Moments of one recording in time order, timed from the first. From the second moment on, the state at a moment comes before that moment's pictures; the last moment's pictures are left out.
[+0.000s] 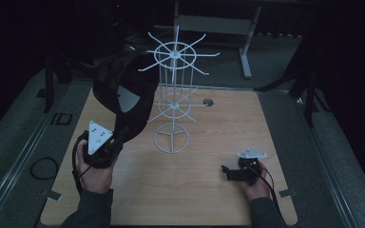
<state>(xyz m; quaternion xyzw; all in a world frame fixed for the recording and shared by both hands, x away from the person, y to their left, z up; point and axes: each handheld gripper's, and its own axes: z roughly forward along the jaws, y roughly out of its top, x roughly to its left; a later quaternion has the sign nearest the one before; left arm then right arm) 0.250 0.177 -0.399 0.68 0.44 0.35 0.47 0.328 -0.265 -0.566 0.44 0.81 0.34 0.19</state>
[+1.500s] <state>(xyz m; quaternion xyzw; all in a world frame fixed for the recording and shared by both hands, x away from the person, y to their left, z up) 0.248 0.191 -0.395 0.69 0.41 0.24 0.54 0.328 -0.265 -0.566 0.44 0.81 0.34 0.19</state>
